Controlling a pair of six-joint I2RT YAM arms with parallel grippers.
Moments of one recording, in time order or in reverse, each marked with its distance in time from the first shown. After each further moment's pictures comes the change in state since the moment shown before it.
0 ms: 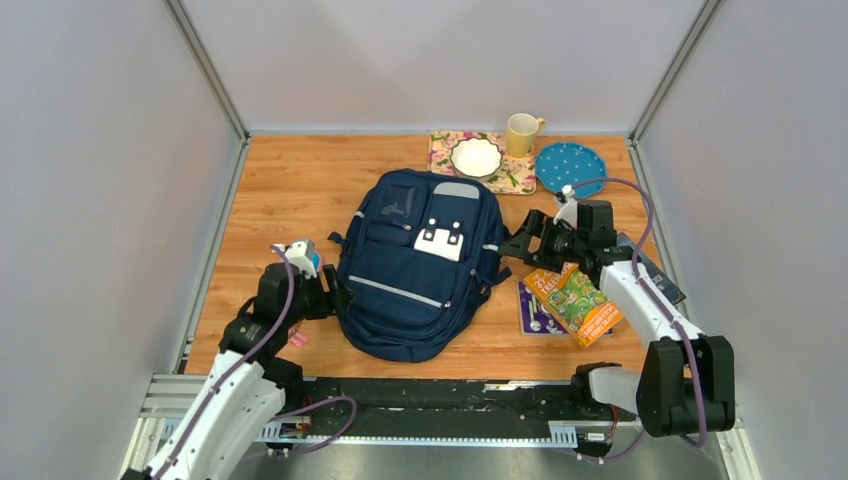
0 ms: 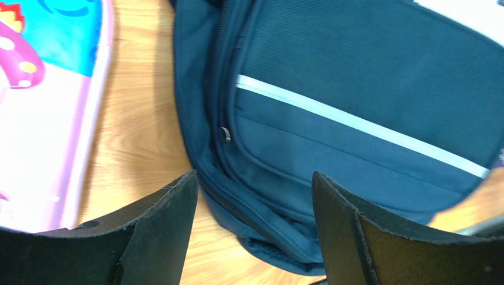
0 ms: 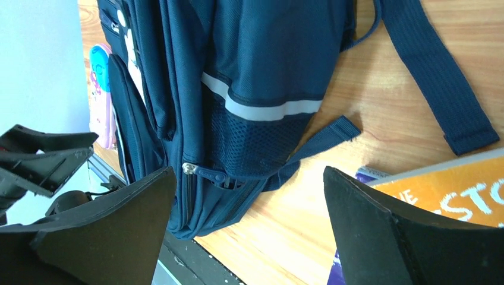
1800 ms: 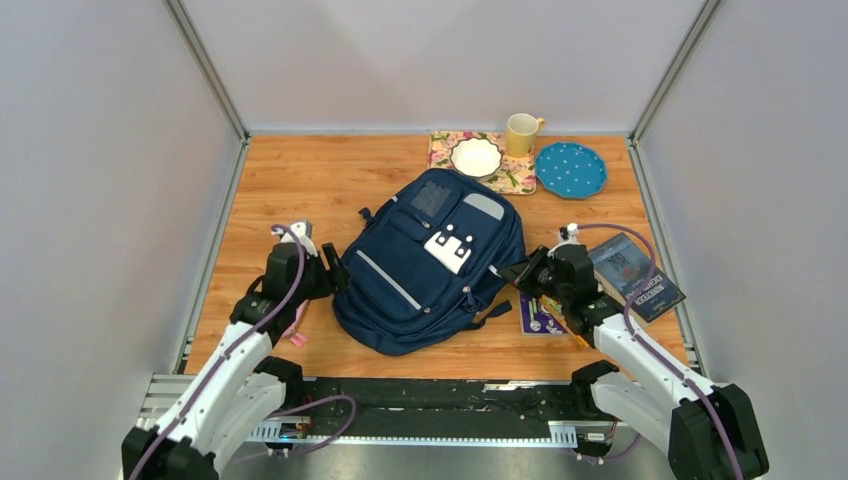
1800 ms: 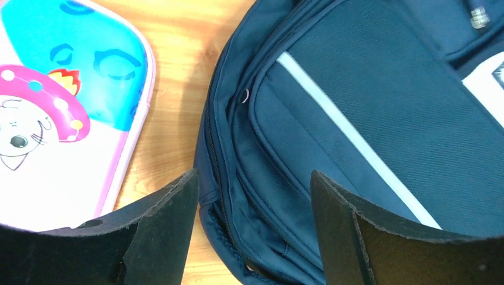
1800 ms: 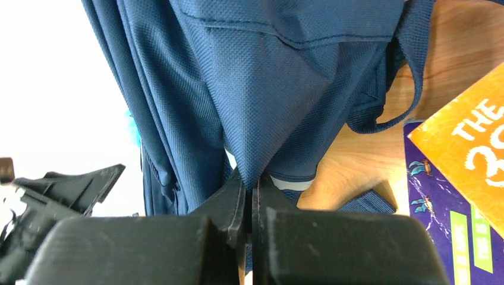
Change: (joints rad) left arm 0.019 0.218 0.048 0.177 -0.097 -0.046; right arm 0.277 -0.279 -0.346 0.319 0.397 0.511
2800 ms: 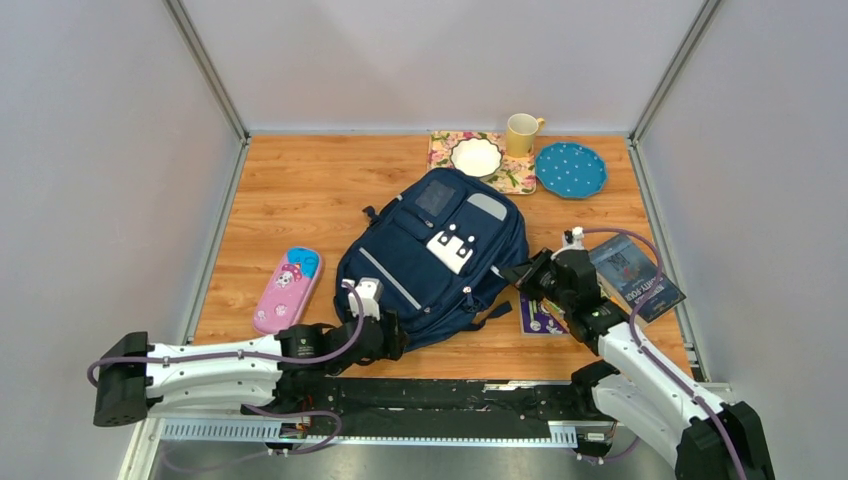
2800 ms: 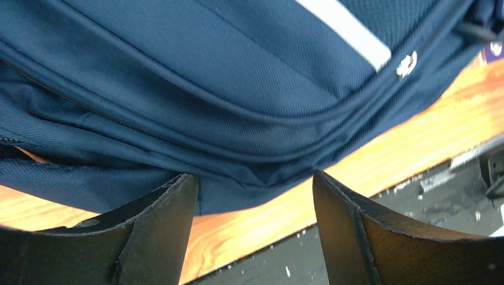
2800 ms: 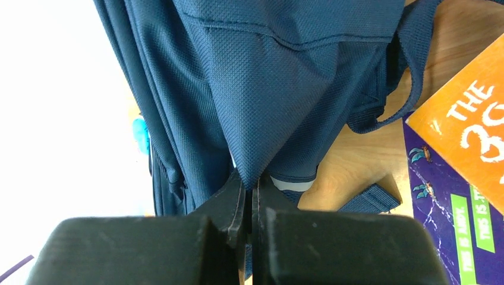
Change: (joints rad) left arm -1.009 0.002 -0.131 0.046 -0.480 -0.461; right arm 0.038 -0.080 -0.008 -0.045 0.085 0.057
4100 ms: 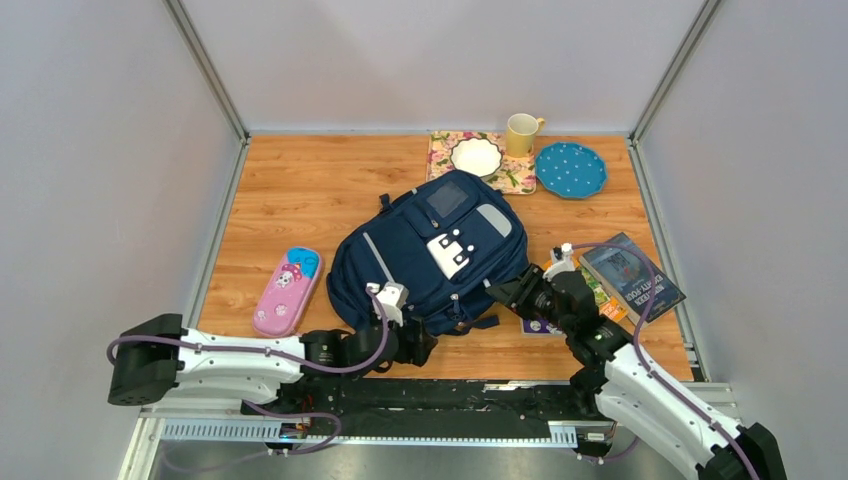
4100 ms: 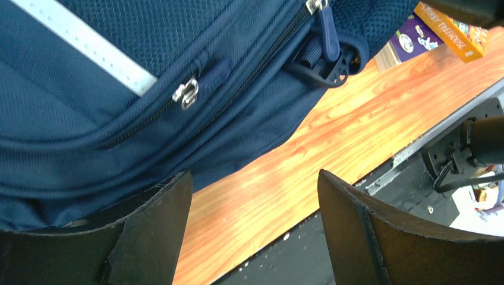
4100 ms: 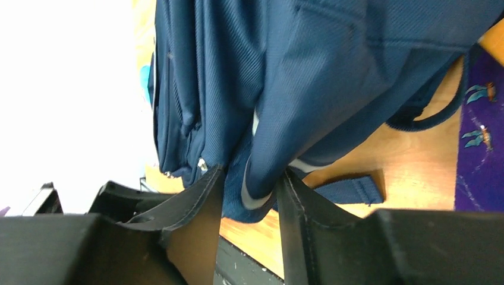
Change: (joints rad) left arm -0.092 0.166 -0.014 0.360 -0.048 0.096; right arm 0.150 -0.167 -0.098 -0.033 0.007 0.020
